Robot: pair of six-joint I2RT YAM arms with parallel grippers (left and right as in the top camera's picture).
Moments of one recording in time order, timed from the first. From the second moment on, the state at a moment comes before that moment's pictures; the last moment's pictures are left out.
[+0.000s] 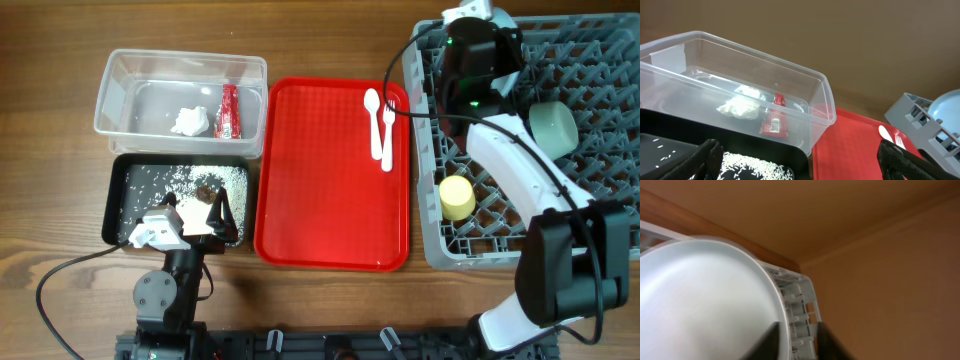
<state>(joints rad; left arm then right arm) -0.08 0.01 0.01 -0.07 -0.02 -0.36 0.20 1.75 1.22 0.16 0.92 -0.74</state>
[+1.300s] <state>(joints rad) -0.08 0.01 0.01 -0.07 -0.02 -0.36 0.44 1.86 1.30 -0.48 0.05 0.19</state>
